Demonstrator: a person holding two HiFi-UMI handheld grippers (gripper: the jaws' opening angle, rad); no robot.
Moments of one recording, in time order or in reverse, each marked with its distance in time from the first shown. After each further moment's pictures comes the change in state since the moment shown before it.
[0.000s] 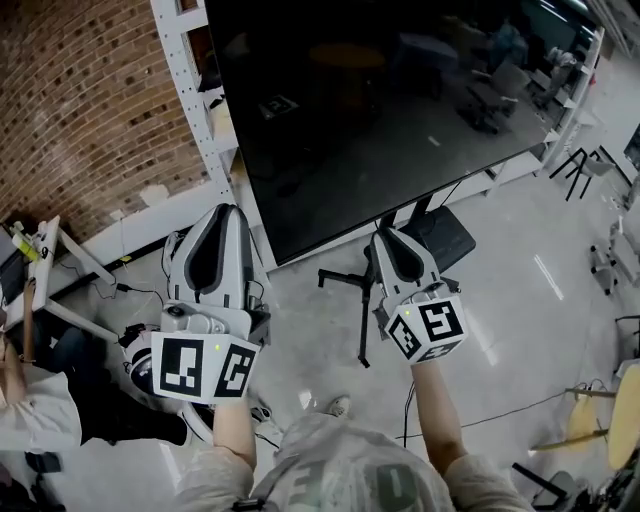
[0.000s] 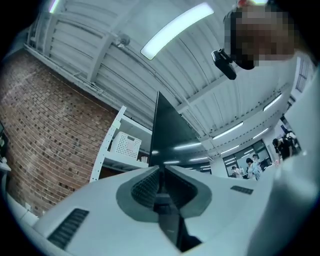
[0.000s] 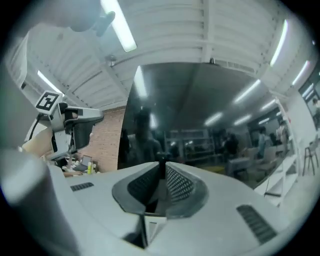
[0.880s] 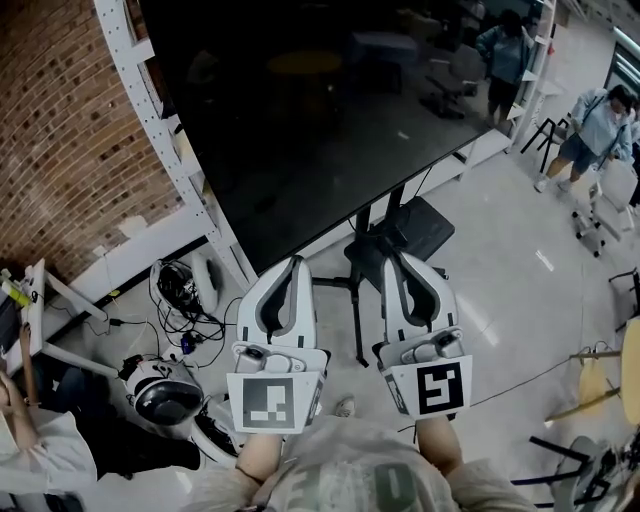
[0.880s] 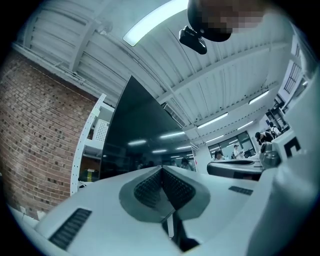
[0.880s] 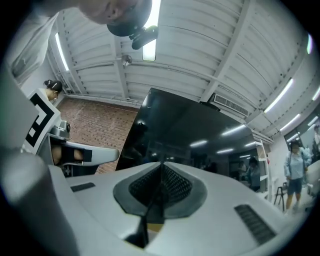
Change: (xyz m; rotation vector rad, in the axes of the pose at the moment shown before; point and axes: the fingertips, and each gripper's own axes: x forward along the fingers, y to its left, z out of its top) left arm -0.012 -0.103 -0.057 0.075 0.150 -0.139; right arm -0.085 0.030 0.092 -0.295 -0.142 -0.220
